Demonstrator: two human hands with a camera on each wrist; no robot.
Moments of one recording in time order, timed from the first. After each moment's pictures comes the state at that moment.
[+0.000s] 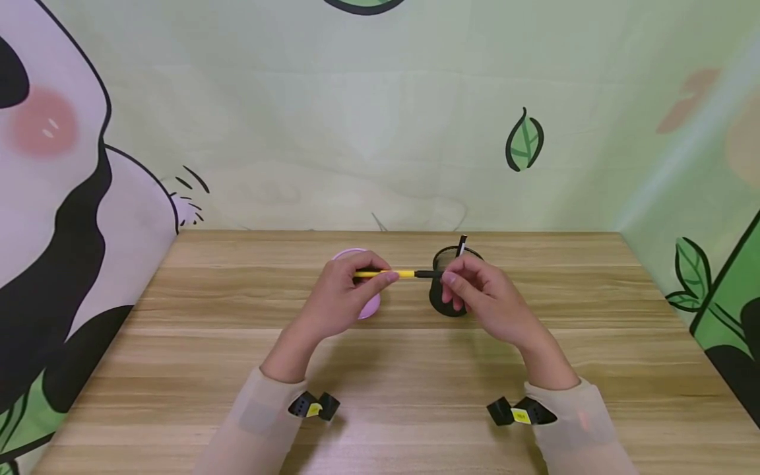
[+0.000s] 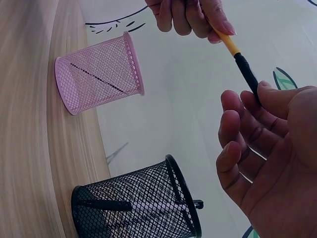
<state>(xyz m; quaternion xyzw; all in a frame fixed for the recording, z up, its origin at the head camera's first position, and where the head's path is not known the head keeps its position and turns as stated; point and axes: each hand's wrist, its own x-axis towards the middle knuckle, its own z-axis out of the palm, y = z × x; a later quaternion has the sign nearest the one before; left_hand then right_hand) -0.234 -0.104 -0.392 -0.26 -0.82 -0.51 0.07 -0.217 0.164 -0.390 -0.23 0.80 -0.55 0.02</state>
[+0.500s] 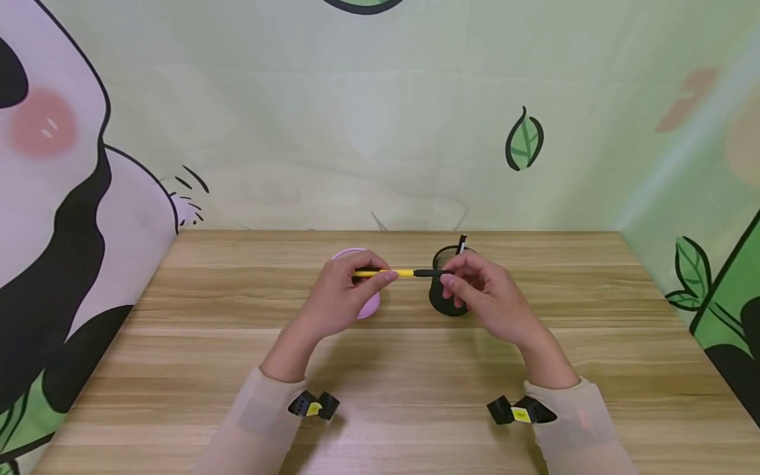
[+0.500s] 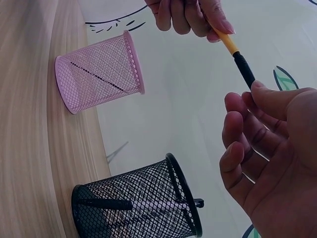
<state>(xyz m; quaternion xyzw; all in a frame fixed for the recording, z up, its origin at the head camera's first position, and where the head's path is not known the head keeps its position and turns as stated) -0.235 -0.105 -0.393 -0.25 -0.82 -0.51 0.06 -0.218 0.164 -0.391 -0.22 0.81 -0.54 -0.01</state>
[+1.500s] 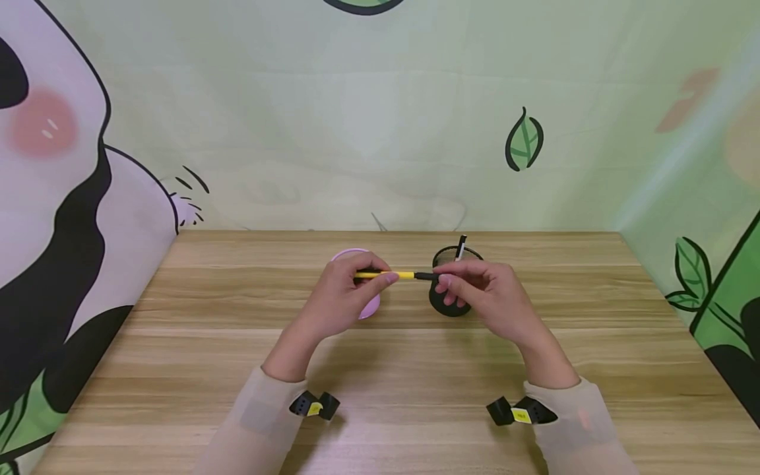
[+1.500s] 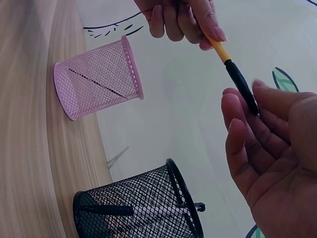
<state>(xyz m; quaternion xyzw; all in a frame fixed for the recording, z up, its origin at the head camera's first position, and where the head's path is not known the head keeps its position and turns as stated) -0.237 -0.104 -0.397 -0.27 -0.82 -0.51 0.07 -0.219 0.165 -0.390 -0.19 0.81 -0.56 0.00</state>
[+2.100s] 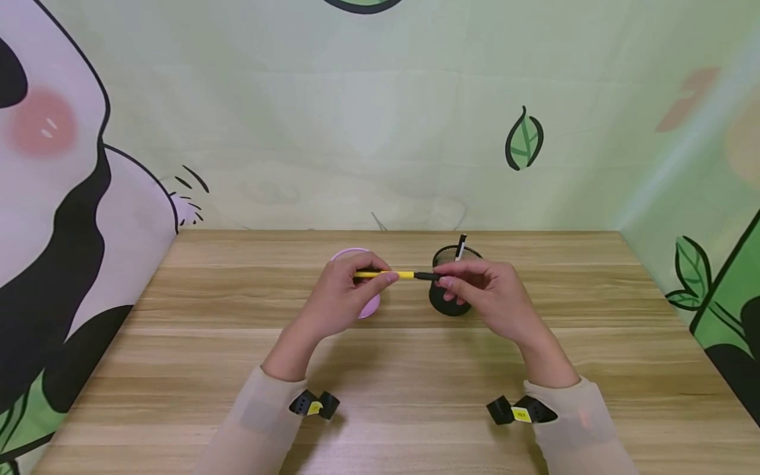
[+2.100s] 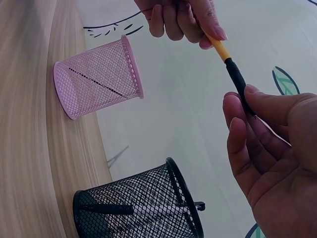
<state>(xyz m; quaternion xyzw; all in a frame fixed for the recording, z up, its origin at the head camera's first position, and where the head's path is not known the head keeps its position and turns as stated) -0.238 -0.104 -0.396 -0.26 -0.82 -0.50 0.07 -0.220 0.166 -0.392 -0.20 0.81 -0.56 -0.02</state>
